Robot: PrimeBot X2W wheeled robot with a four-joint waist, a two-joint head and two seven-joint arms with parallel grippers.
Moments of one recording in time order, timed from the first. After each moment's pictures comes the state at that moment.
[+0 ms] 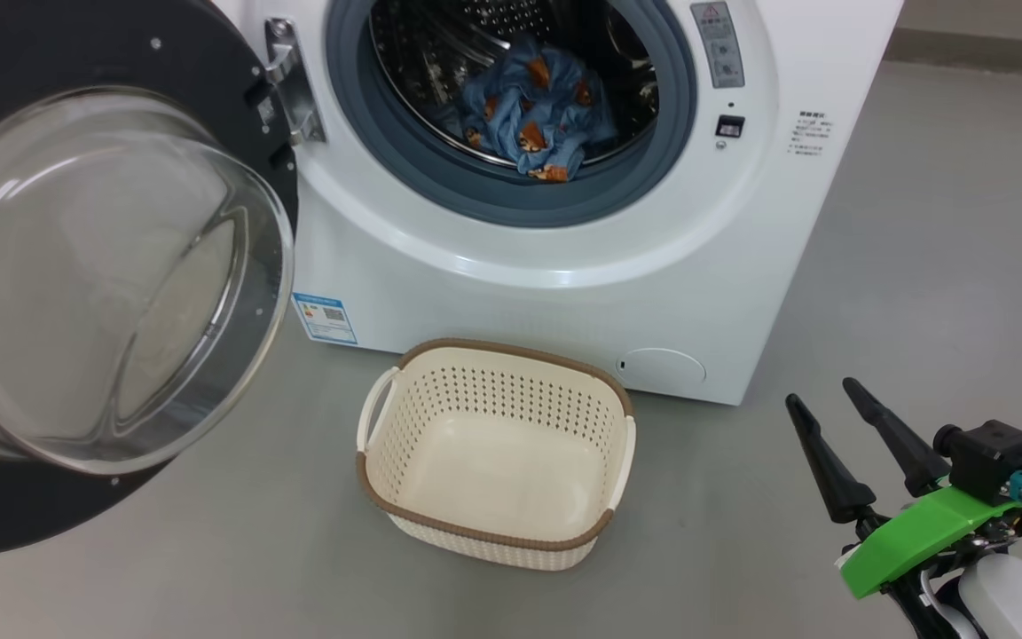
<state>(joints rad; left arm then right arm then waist) -0.63 0.52 0.57 0.84 -1.27 -0.08 0.02 -0.22 -0.38 0.39 0.33 0.61 0.13 -0.25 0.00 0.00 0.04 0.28</state>
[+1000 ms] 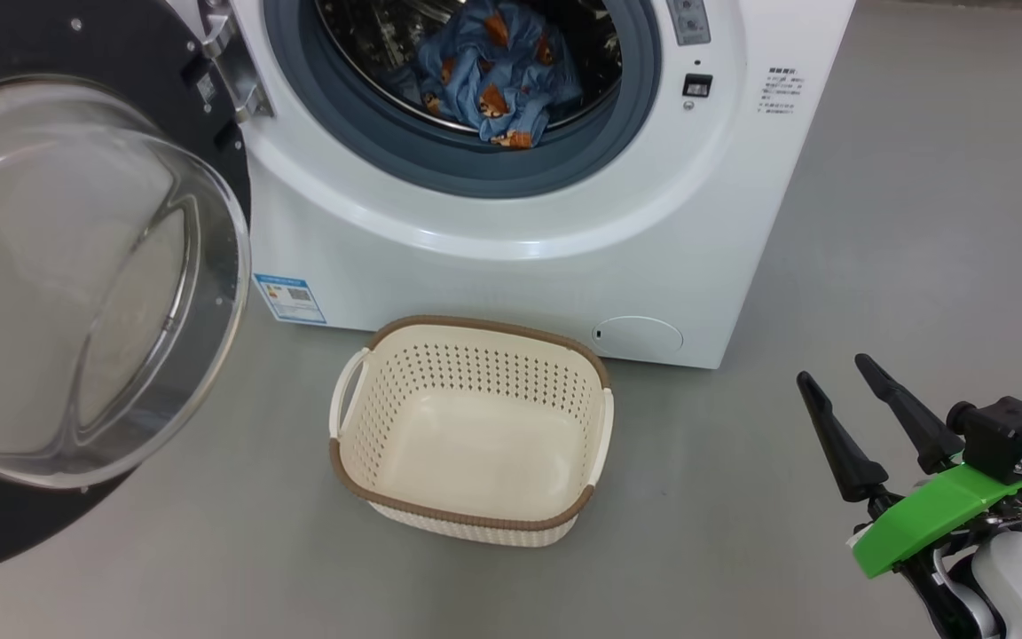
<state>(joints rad) -0.69 0.58 0.55 1.08 -1.35 -0.12 0.24 -0.26 -0.43 0.41 0.33 0.62 0.13 -0.25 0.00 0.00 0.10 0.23</state>
